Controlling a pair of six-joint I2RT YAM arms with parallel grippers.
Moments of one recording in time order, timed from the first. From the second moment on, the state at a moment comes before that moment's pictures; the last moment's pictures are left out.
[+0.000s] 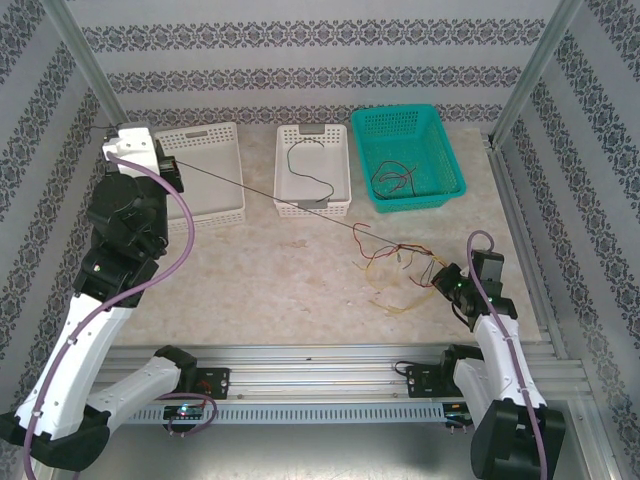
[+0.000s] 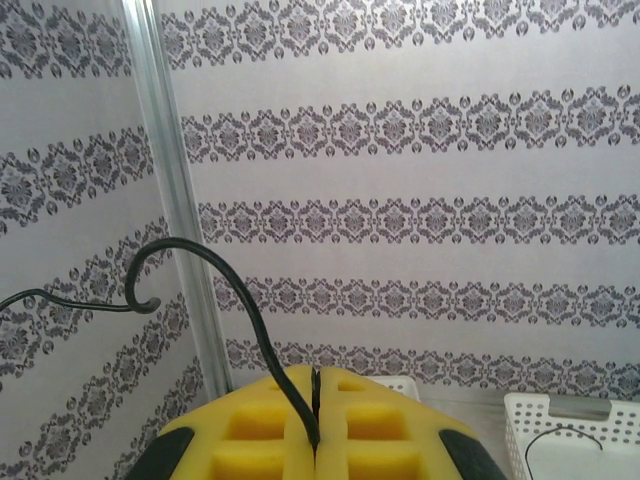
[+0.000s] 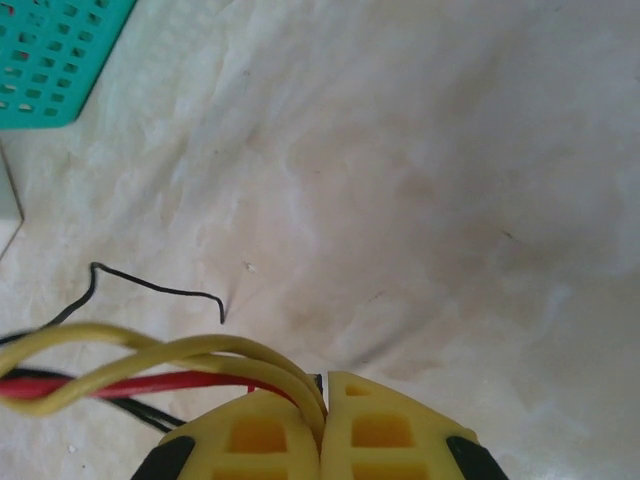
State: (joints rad) left arm -0.36 0.91 1.29 -0.28 -0.63 0.13; right arm -0.21 0.80 0.36 -0.46 -0.27 0.65
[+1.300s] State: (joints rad) left arm -0.41 1.08 1.17 -0.40 -0.25 -0.19; right arm 0.29 1.09 0.54 -0.41 -0.18 0.52
